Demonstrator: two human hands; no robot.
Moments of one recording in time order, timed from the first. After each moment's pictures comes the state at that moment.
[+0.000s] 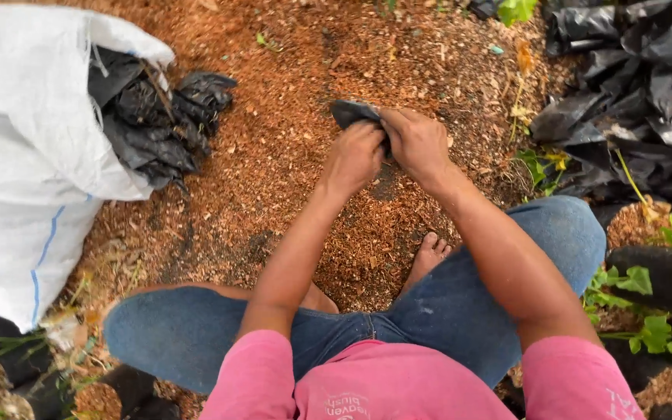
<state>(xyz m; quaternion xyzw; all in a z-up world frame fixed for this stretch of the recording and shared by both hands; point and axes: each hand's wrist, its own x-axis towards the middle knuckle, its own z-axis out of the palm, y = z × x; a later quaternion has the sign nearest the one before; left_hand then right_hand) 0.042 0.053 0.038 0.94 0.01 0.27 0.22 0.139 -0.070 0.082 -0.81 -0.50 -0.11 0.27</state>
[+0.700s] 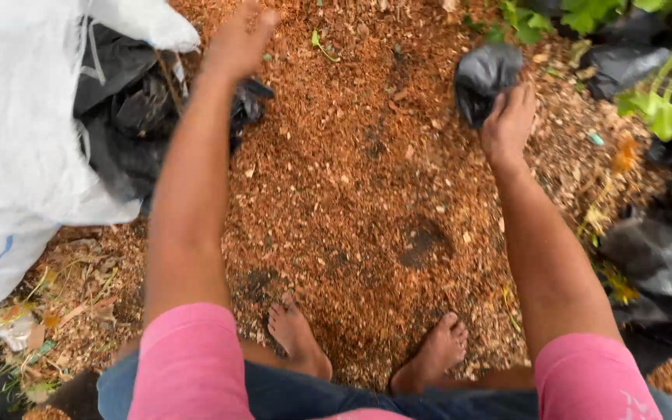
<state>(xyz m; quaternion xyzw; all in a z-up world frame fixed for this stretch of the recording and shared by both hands) 0.073 0.430 0.027 0.83 0.44 0.04 0.34 0.347 0.075 -0.077 -0.87 -0.40 -0.09 0.29</state>
